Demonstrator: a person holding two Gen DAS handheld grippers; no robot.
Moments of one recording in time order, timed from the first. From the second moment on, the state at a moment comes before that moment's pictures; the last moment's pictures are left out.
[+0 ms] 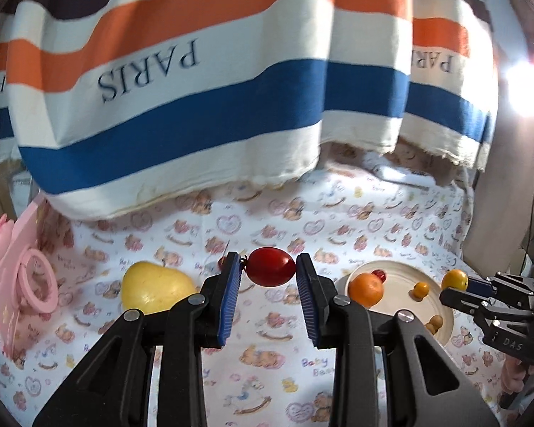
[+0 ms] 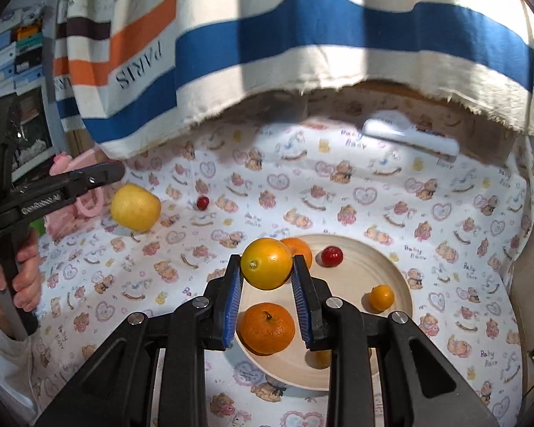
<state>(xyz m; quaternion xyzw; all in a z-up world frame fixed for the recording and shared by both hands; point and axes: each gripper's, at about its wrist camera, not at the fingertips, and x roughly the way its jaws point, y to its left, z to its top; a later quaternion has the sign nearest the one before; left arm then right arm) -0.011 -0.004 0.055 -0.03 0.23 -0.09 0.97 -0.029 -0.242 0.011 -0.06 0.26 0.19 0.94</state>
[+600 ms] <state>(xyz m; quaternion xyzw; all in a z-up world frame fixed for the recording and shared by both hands) -0.017 -0.063 0.031 0.02 0.22 -0.20 0.95 -0.036 -0.284 -0.005 -0.02 0.23 0.17 0.96</state>
